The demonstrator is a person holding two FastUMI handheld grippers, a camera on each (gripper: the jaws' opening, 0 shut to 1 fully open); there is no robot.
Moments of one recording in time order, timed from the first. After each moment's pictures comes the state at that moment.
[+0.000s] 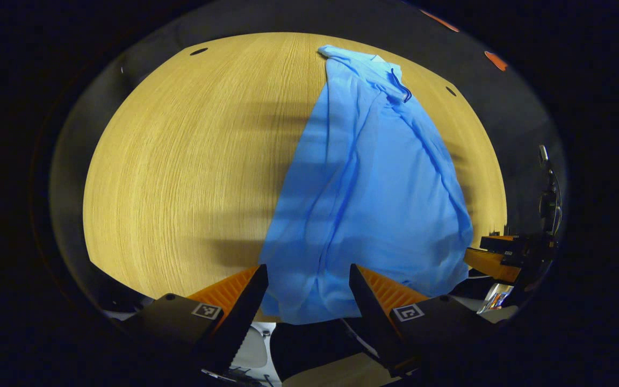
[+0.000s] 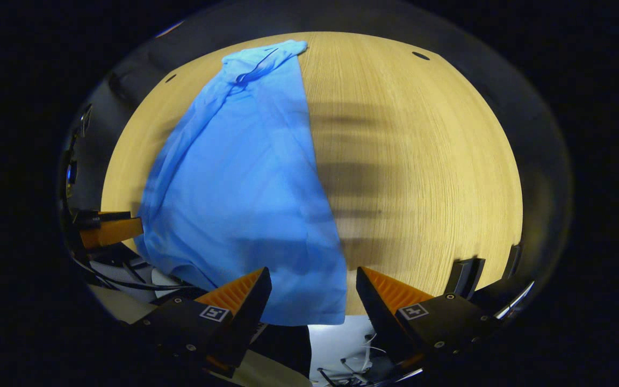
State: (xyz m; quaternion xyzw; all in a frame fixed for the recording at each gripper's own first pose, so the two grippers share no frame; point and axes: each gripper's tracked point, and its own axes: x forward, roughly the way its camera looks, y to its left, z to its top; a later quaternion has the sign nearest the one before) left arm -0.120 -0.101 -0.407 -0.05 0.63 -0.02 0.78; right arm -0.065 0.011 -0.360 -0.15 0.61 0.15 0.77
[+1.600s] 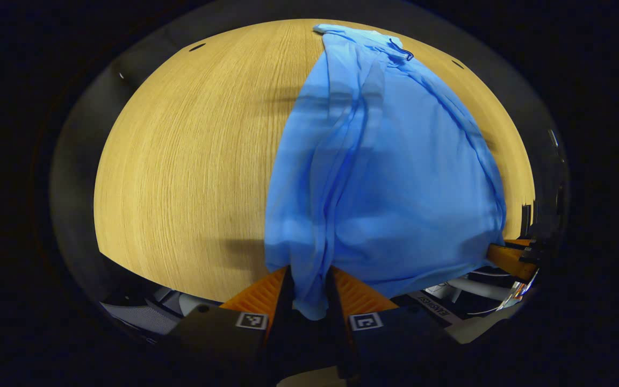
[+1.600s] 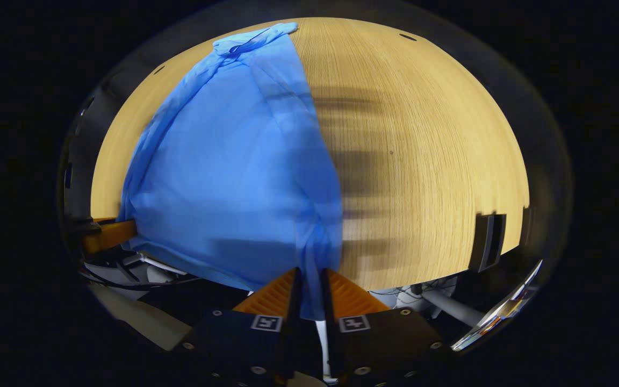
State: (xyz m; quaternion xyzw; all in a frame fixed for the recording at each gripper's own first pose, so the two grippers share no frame) left arm -0.140 -0.098 -0.459 -0.01 0.65 0.02 0.76; right arm -0.107 0.008 -0.391 -0.11 0.63 0.11 0.76
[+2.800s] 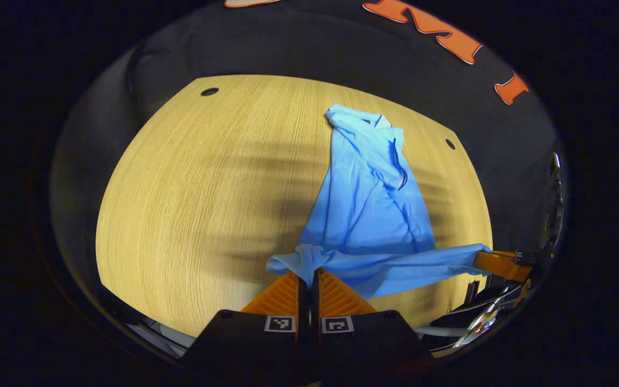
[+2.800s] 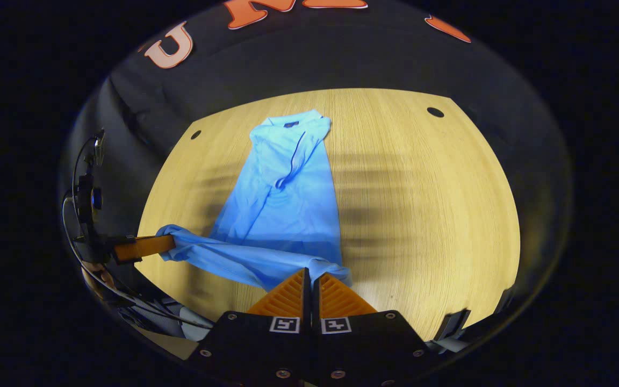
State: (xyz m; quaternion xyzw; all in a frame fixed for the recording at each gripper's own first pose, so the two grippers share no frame) left arm 0.064 -0.084 -0.388 -0.08 0.50 0.00 0.86; right arm 0.056 0.099 -0.249 -0.07 0.48 0.20 0.85
